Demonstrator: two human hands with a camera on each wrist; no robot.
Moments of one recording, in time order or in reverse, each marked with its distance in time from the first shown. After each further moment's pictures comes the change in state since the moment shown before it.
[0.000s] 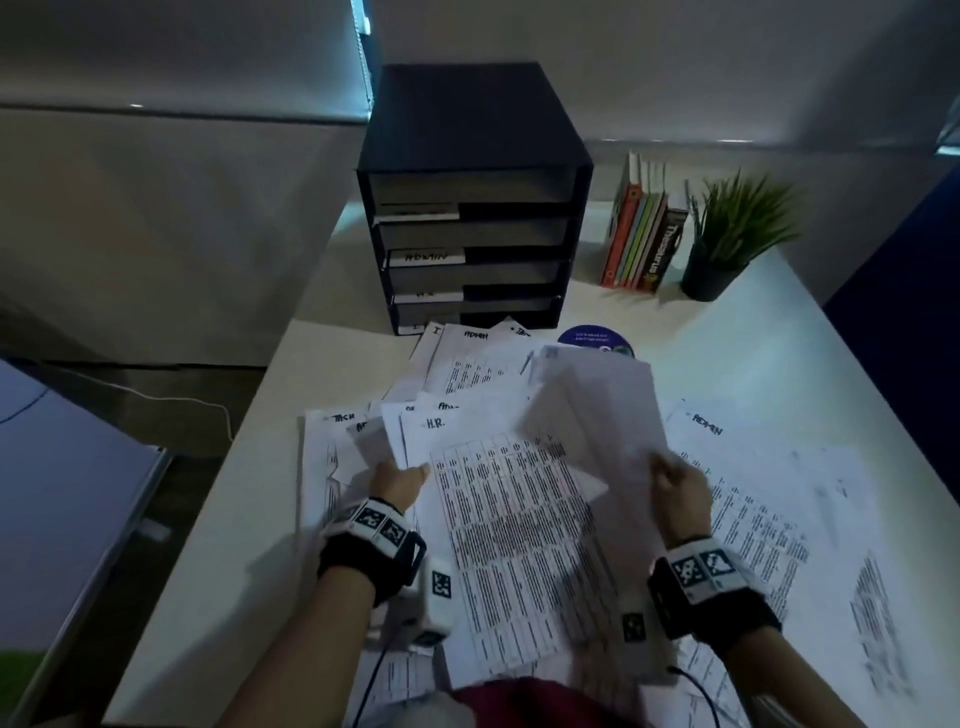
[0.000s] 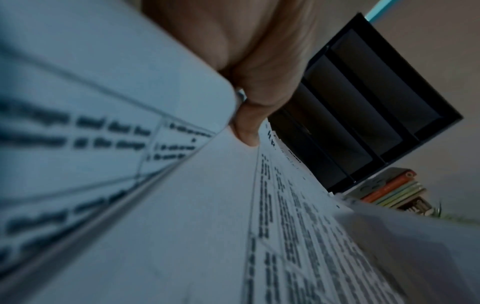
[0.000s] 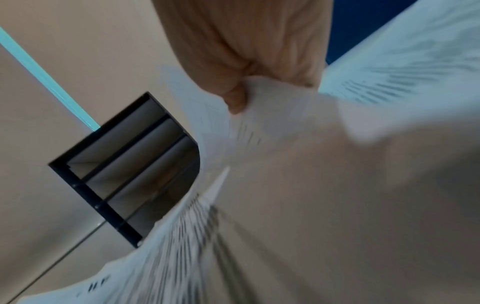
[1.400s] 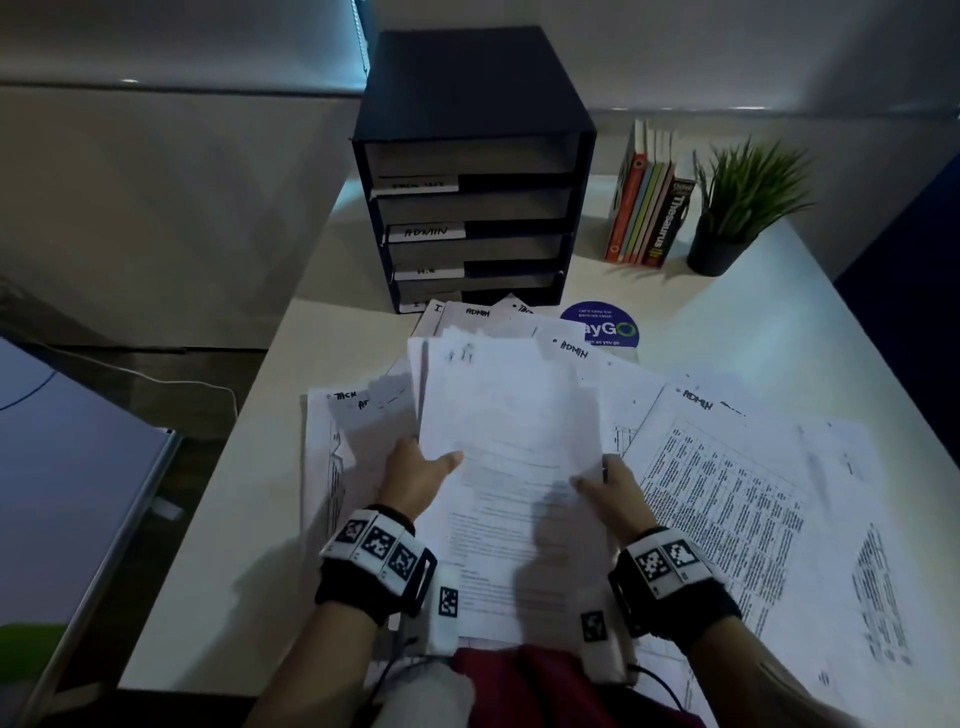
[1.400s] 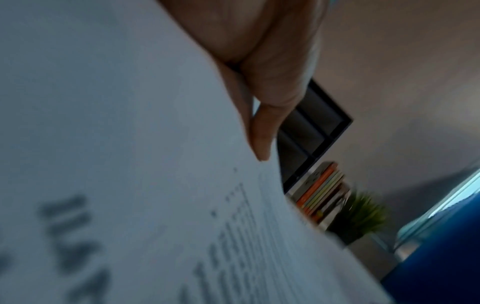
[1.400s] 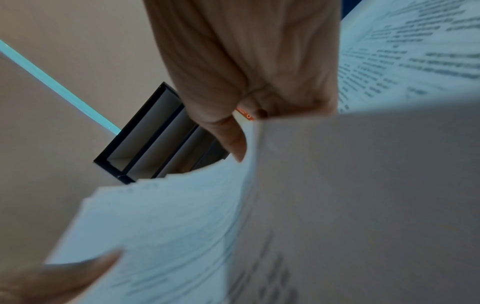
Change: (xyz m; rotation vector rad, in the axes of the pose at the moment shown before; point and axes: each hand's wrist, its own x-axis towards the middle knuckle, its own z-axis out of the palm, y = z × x) left_hand -0.027 -0.012 0.006 -0.131 -0.071 0.338; right_hand -0.028 0.004 0.043 0.014 -0.458 0.218
